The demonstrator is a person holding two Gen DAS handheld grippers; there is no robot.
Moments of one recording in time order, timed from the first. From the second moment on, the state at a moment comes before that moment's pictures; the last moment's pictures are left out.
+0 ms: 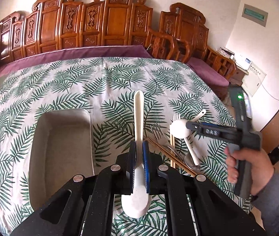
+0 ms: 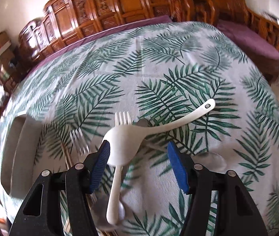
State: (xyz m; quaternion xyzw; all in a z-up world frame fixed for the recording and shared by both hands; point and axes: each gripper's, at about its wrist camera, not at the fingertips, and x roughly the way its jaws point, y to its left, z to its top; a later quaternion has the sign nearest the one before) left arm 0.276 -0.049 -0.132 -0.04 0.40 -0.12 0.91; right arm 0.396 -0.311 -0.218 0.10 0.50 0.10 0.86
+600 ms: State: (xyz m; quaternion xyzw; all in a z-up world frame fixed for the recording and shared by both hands) left arm 0.270 -0.019 -0.123 -0.06 0.39 -0.13 0.91; right arm 0.434 -0.315 -0.234 0.11 0.55 -0.02 0.83
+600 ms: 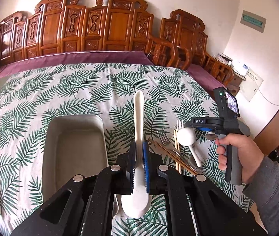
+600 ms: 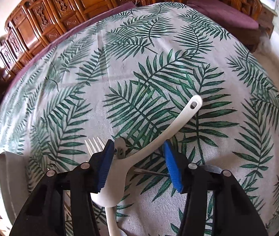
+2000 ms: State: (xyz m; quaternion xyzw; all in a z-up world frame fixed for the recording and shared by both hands) left arm 0.255 -0.001 -0.122 -0.06 0.38 -0.12 0.91; right arm 0.409 -0.301 -0.233 -0.02 0.59 0.02 0.80
